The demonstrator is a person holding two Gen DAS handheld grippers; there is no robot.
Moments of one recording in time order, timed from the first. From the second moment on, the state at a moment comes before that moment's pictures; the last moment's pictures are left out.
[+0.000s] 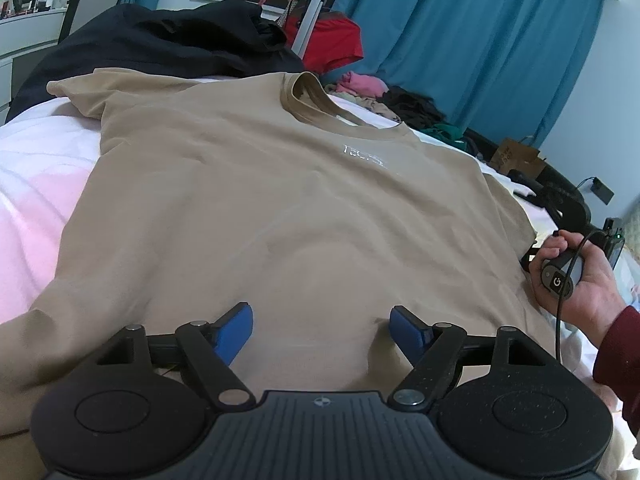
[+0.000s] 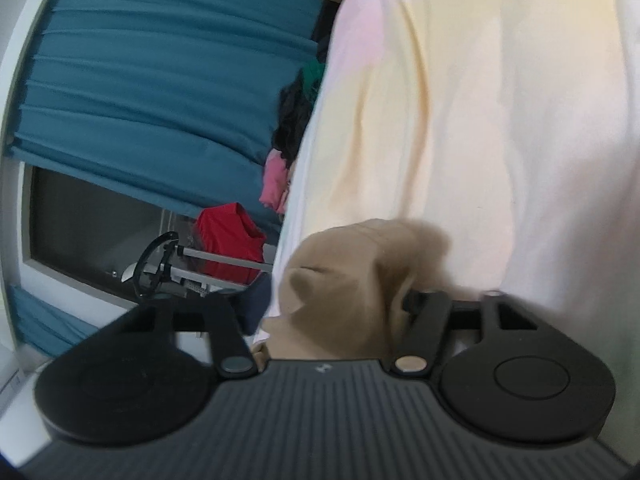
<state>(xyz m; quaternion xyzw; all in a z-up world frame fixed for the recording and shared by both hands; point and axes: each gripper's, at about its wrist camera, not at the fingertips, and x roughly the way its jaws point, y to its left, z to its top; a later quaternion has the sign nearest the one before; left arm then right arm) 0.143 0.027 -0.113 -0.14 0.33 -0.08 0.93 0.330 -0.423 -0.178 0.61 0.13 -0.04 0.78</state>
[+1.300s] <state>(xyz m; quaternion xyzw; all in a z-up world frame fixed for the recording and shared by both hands) 0.139 0.033 -0.111 -0.13 0.33 -0.08 0.93 0.266 -0.440 -0.154 0.59 0.26 -0.16 0.75</state>
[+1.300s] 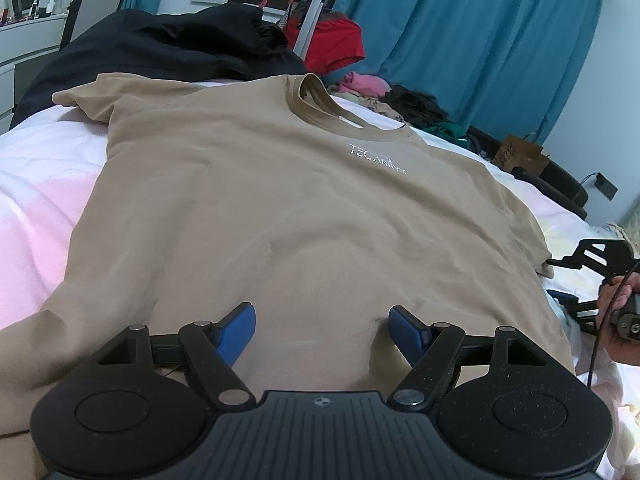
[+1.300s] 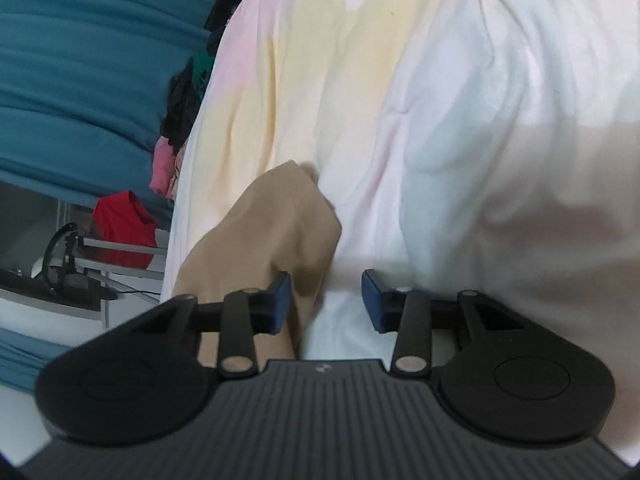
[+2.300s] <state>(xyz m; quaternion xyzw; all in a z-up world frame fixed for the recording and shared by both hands) 0.134 0.035 -0.105 -0.14 0.34 -0.07 0.93 0.236 -0.417 -0.162 0.63 0.24 -0.05 0.74</state>
